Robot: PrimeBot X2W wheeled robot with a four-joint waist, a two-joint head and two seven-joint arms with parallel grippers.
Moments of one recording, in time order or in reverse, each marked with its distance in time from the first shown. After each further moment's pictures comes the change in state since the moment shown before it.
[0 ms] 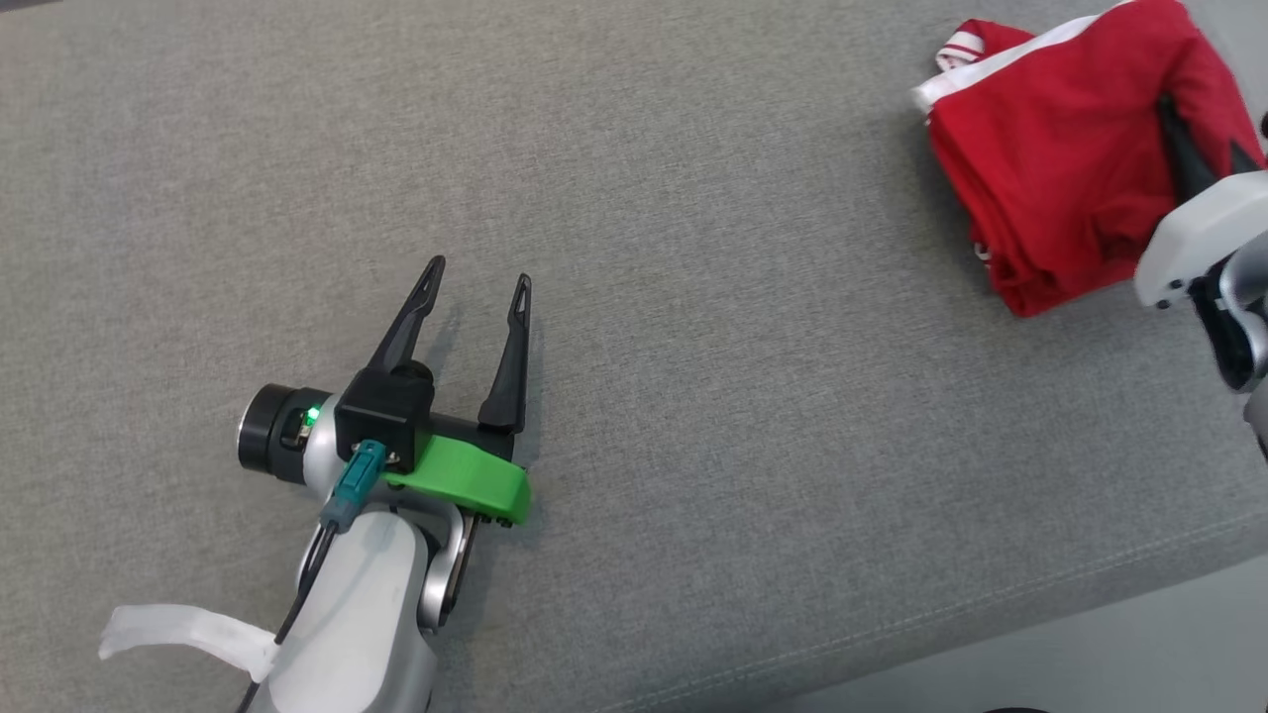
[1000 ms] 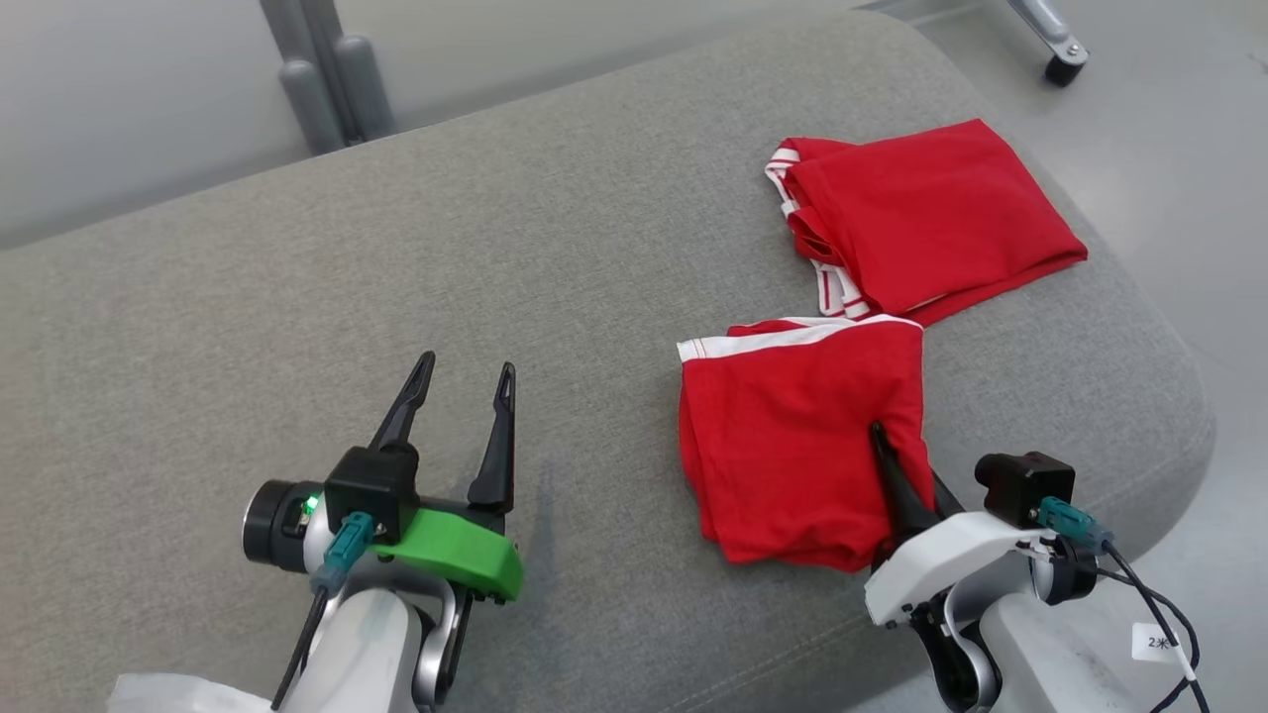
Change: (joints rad) left arm 0.133 0.000 0.030 0.011 -0.046 0.000 0.000; right arm 0.583 0.401 -0.131 -0.316 -0.035 0.000 -0.051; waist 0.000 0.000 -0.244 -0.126
